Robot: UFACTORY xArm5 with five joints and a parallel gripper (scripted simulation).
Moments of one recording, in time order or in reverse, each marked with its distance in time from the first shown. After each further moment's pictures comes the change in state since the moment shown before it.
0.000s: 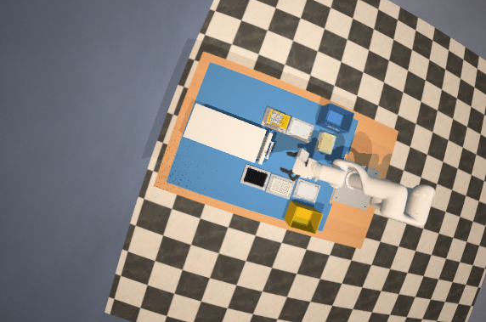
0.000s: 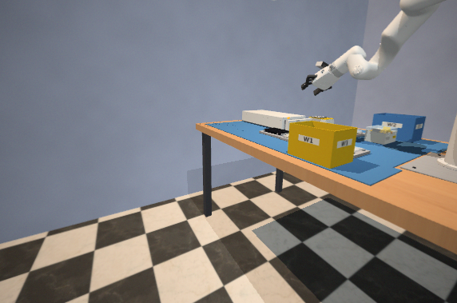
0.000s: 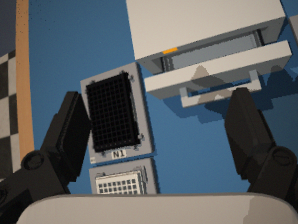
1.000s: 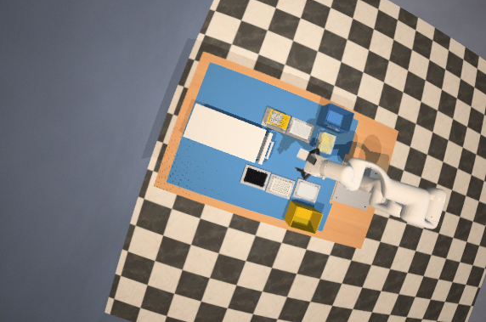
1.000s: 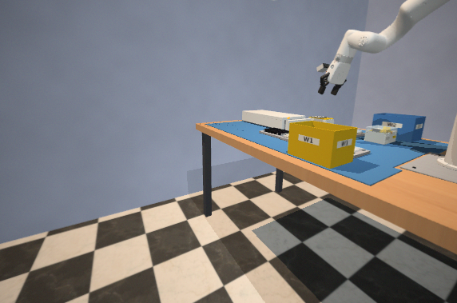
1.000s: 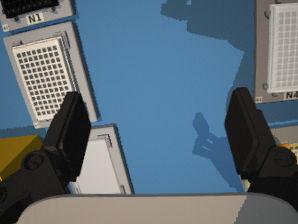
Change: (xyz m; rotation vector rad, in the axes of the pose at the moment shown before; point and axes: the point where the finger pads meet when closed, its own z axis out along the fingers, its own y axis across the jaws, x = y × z) arm -0.046 0.046 -0.066 -0.188 -0.563 -0.200
